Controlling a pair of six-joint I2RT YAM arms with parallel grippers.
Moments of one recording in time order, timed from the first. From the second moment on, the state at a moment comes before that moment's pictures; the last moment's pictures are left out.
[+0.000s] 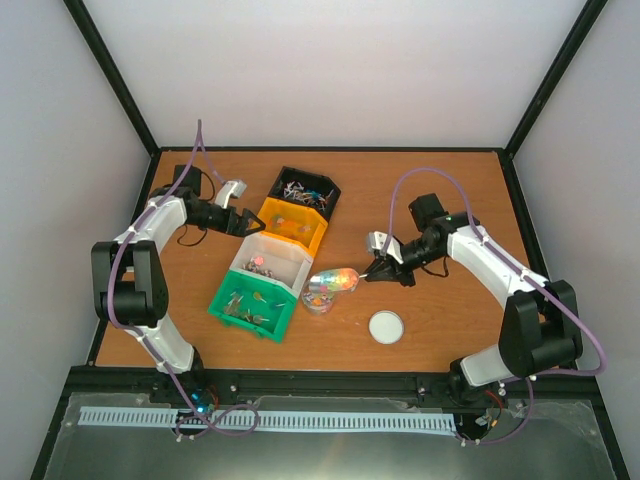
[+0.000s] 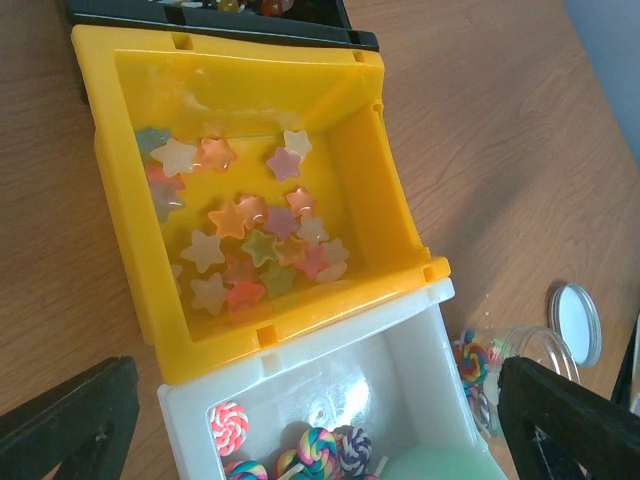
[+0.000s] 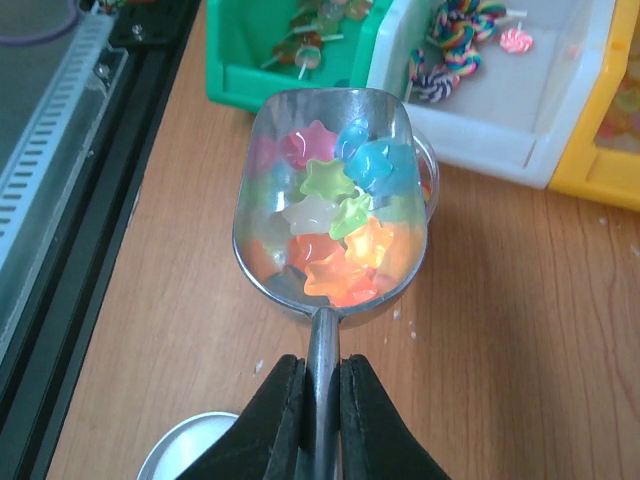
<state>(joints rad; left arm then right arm) 0.03 1.71 1.24 -0.74 0.82 0.31 0.31 1.45 1.04 -0.94 -0.91 -1.17</state>
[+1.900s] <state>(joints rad) -0.02 1.43 0.96 -0.90 0.31 0.70 0.57 1.48 1.25 -1.07 -0.31 -1.05</state>
